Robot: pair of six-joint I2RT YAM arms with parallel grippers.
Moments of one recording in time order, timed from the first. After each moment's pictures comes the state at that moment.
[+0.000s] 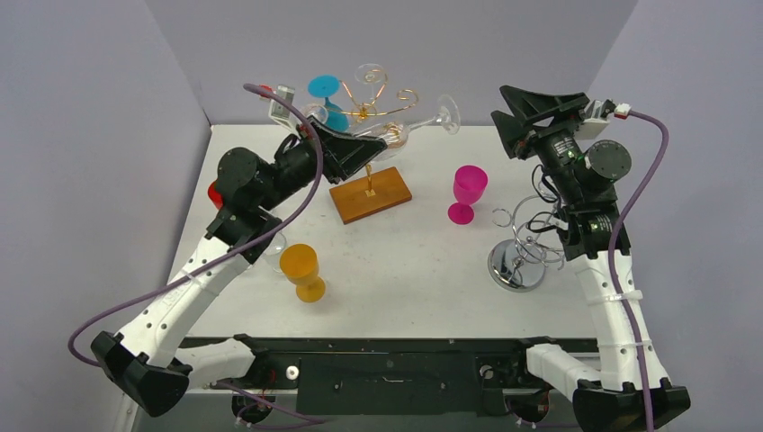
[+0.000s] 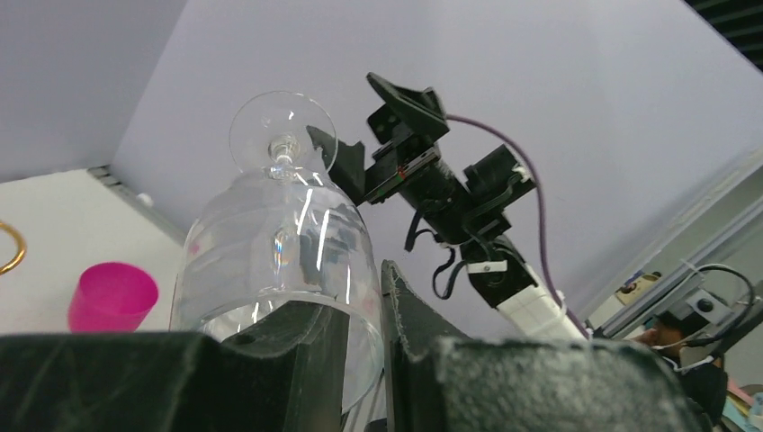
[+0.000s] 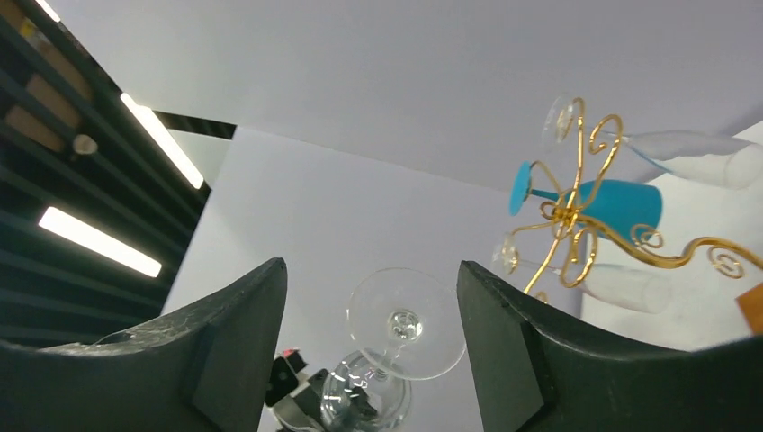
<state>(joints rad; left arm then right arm) -0.60 1.18 1.25 0.40 0.44 -0.95 0.11 1.04 1.25 0.05 -0.29 1.51</state>
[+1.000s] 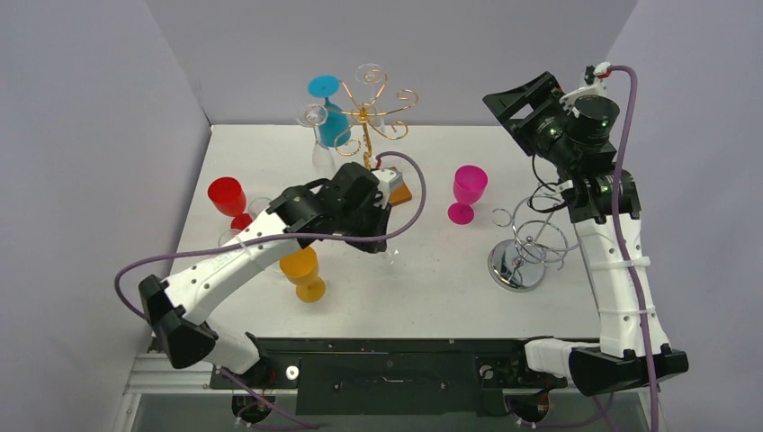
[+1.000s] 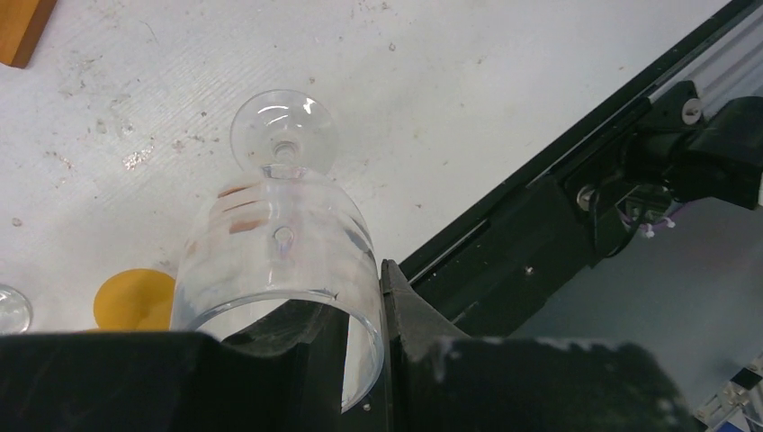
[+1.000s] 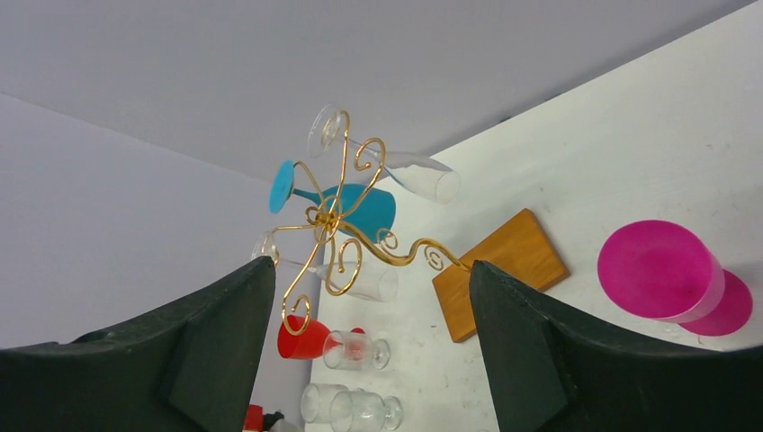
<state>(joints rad) -0.88 1.40 1.51 -0.96 0.08 -0.40 0.14 1.25 1.63 -0.54 -0.17 0.87</state>
